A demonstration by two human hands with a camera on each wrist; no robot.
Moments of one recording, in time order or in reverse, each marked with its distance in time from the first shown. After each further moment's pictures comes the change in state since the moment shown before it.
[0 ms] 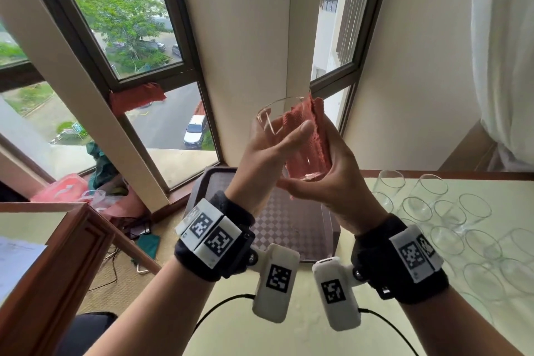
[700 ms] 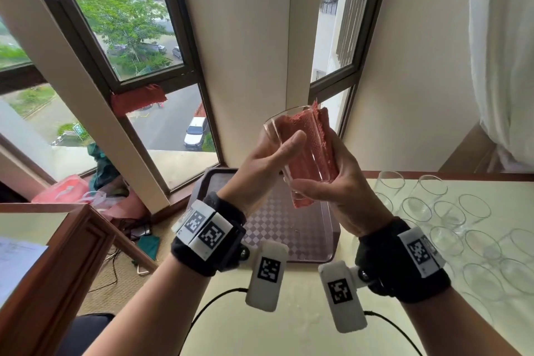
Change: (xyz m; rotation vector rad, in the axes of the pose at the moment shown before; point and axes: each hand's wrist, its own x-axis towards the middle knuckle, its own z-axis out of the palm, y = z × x) left_hand -0.006 -0.001 -0.005 0.127 -0.095 -0.017; right_hand -0.008 0.004 -0.007 0.142 -0.028 0.070
